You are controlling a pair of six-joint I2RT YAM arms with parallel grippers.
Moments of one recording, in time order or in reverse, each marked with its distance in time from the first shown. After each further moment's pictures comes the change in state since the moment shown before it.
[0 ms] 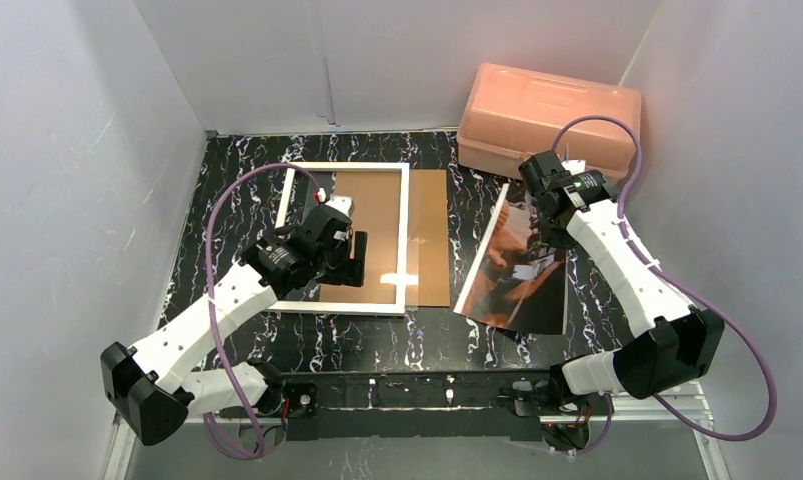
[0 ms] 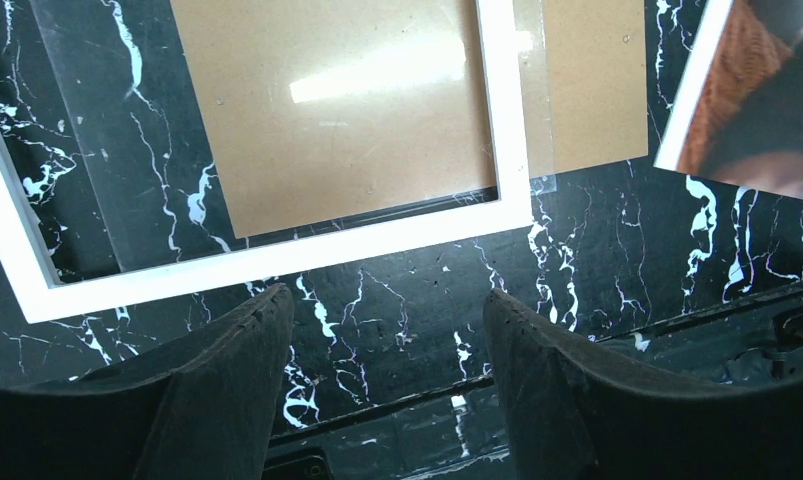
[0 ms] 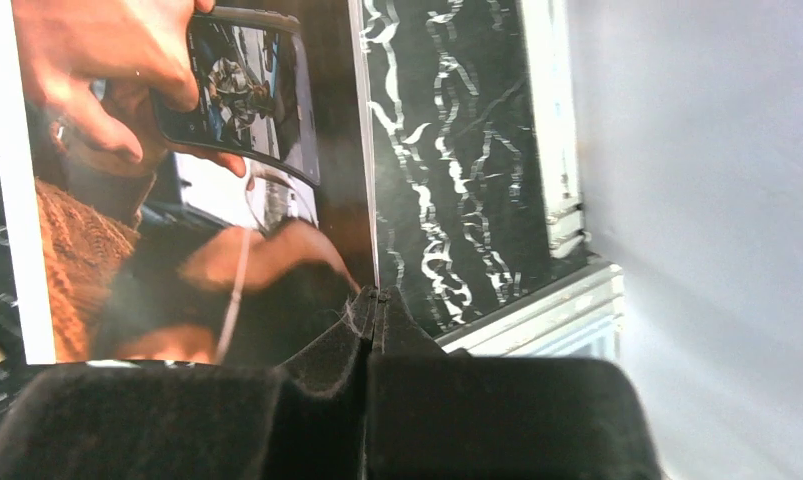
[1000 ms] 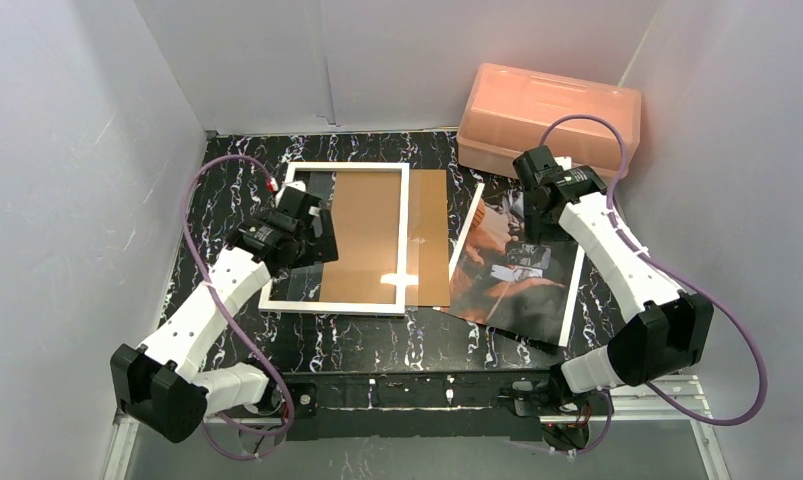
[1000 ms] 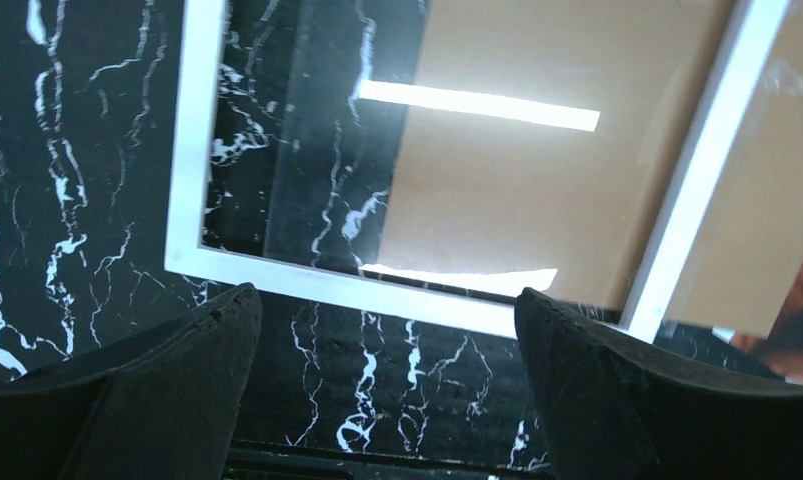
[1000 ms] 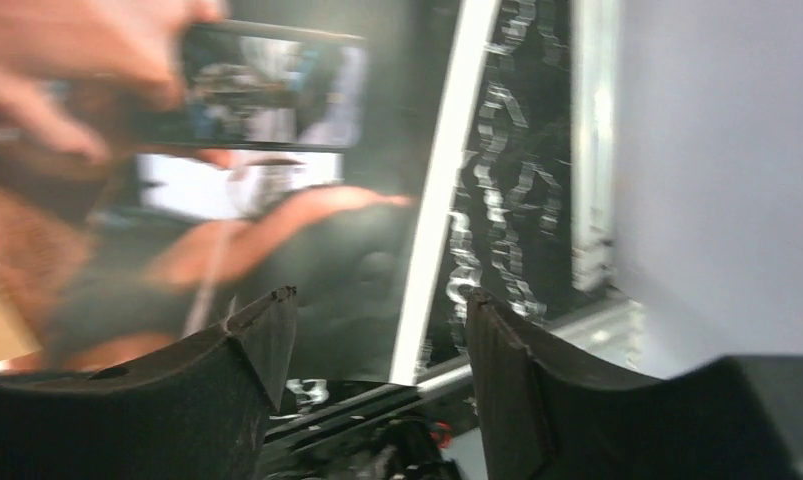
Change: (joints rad) left arm 0.238 0.045 0.013 -0.050 -0.136 -0.051; right arm -0.001 0.067 0.005 0.039 0.033 -0.069
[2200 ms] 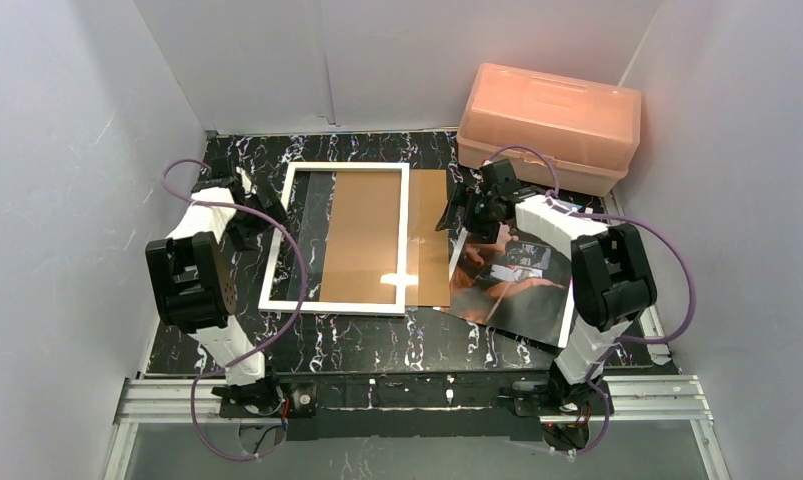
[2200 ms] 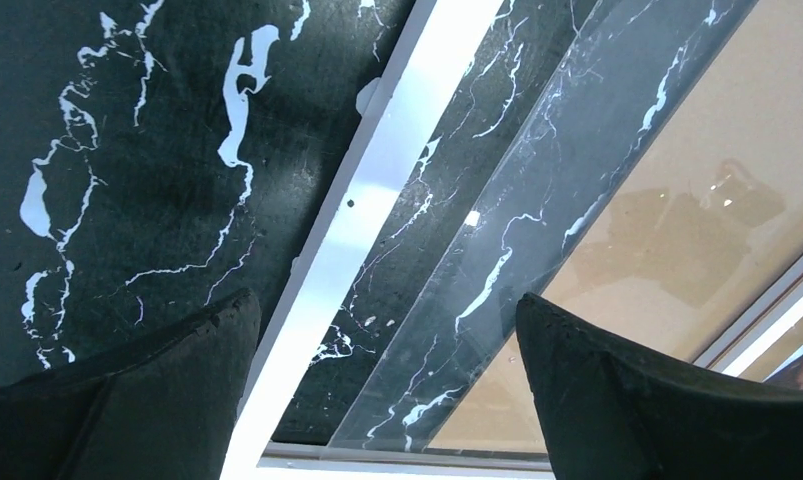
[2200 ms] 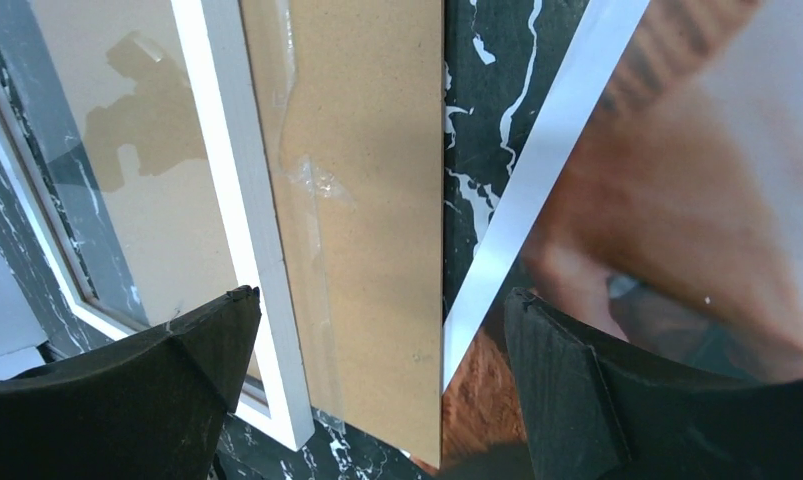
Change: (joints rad) left arm 0.671 0.573 0.178 0.215 0.495 0.216; right arm 0.014 0.304 -0.216 0.877 -0.846 0.271
